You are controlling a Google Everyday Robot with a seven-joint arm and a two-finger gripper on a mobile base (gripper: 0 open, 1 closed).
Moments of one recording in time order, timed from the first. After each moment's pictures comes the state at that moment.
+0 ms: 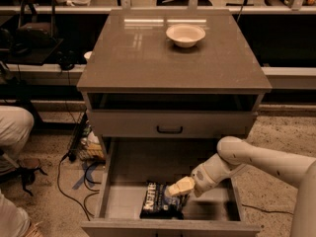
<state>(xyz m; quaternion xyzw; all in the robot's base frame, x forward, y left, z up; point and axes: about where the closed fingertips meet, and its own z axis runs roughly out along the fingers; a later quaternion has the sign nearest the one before) 0.450 -0.086 0.452 0.18 -0.90 -0.39 0.06</state>
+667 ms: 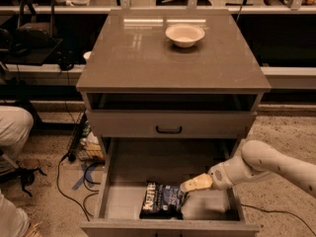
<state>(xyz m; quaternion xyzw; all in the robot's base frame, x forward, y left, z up) 0.467 -0.127 0.475 0.16 -0.90 -0.40 -0.04</state>
